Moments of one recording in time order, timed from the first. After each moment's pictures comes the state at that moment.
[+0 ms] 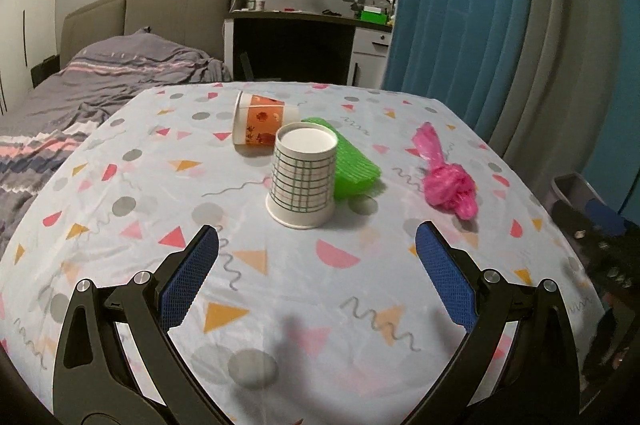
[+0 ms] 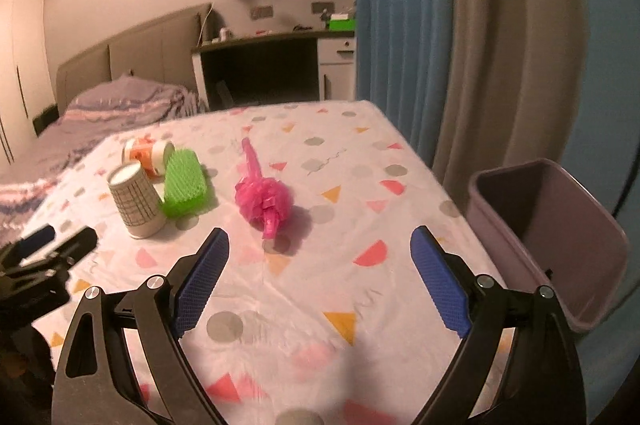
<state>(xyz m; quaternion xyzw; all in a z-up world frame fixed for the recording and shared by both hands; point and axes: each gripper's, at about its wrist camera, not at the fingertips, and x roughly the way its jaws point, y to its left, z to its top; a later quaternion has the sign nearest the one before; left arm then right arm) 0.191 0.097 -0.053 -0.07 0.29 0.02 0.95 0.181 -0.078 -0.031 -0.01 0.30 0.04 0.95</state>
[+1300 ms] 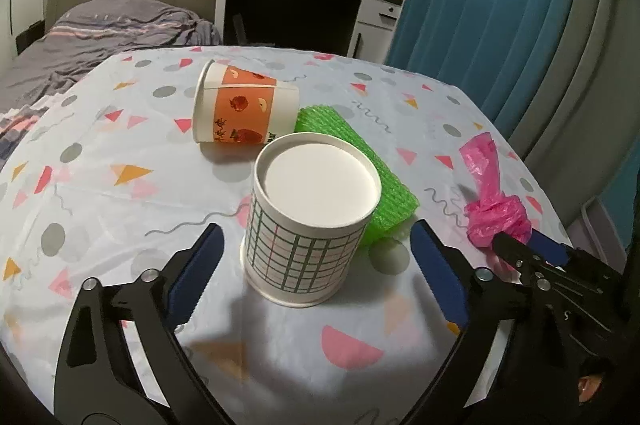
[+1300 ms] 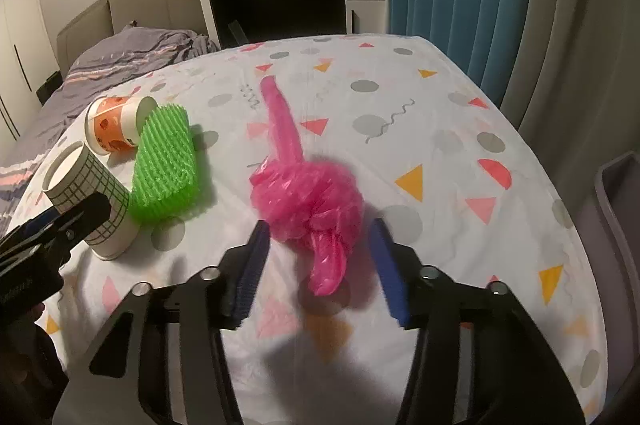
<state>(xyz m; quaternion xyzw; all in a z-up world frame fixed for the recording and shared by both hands) 0.296 0.113 -0.084 -0.11 0.35 0.00 0.93 0.276 -0.051 -0.077 0.01 0.40 0.07 0.91</state>
